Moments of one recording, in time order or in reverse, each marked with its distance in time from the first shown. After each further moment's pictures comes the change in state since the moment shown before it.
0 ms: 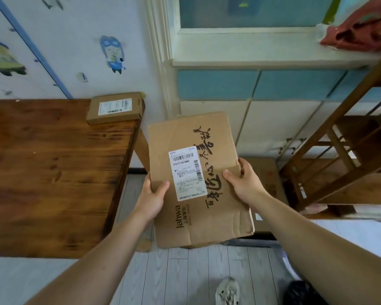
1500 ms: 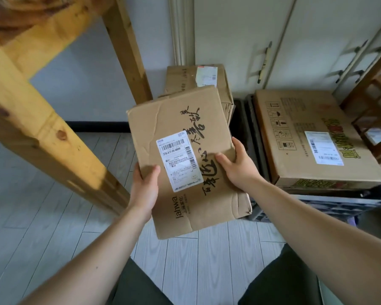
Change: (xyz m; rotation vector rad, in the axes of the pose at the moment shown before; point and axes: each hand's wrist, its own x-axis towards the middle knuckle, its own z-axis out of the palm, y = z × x) left_hand 0.157 -0.401 0.065 -0.150 0.319 0.060; right_hand 0.135 0.347 0.226 -0.078 -0.003 -0.269
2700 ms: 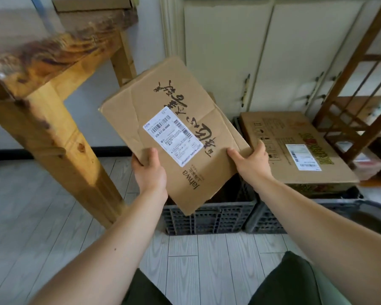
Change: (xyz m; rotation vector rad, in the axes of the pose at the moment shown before) left_hand -0.025 0.064 0.008 -0.442 0.084 0.024; right_hand -0.030 -0.026 -0.030 -0.020 0.331 0.132
